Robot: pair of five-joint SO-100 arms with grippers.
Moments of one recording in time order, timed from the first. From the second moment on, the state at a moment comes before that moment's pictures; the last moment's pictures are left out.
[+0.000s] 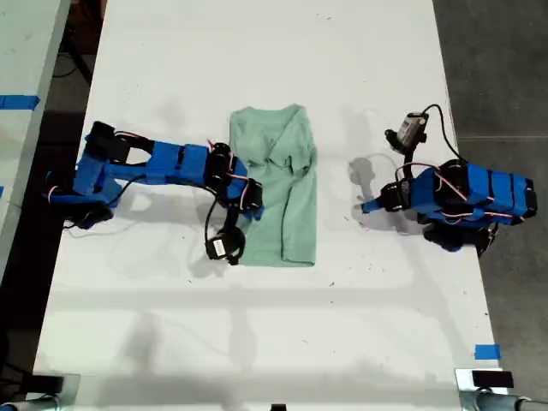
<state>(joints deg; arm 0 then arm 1) -4.0 63.7 58.7 74.5 0.9 10.0 200.0 169.0 81.2 -23.8</state>
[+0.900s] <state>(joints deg) -5.8 133.5 134.4 59.5 -9.8 9.7 200.0 169.0 81.2 -23.8</state>
